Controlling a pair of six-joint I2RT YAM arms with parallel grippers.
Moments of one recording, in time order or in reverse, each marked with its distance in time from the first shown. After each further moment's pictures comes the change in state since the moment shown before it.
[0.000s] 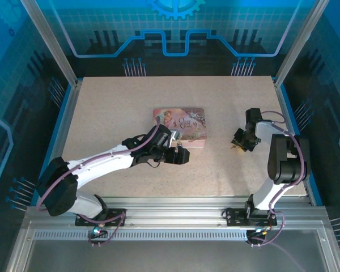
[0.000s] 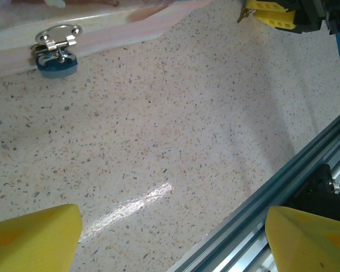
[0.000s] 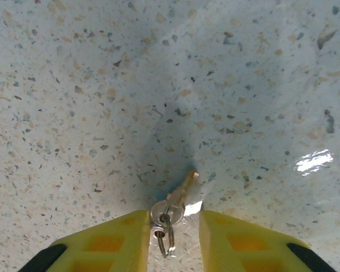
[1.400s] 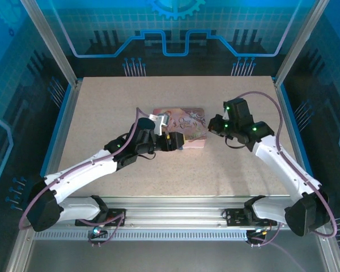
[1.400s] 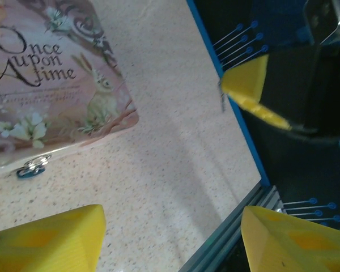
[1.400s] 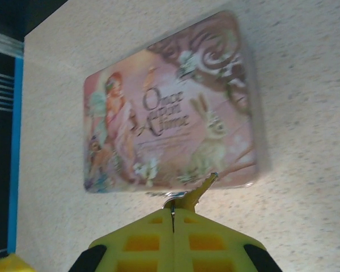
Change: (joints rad) left arm 0.055 -0.196 -0.040 0.249 -0.040 -0.080; right arm 0.490 -0.503 0.124 -0.046 0.000 0.183
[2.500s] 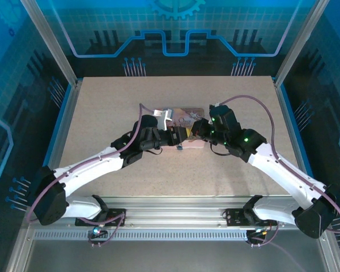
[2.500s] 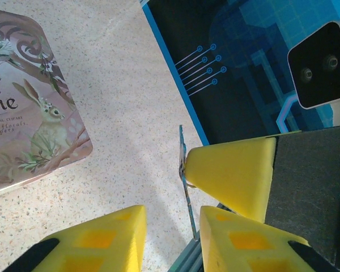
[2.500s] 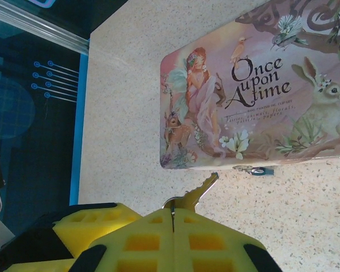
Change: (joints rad) left arm 0.000 0.081 0.006 0.200 0.053 -0.074; right arm 0.245 -0.047 0.005 0.097 0.110 0.210
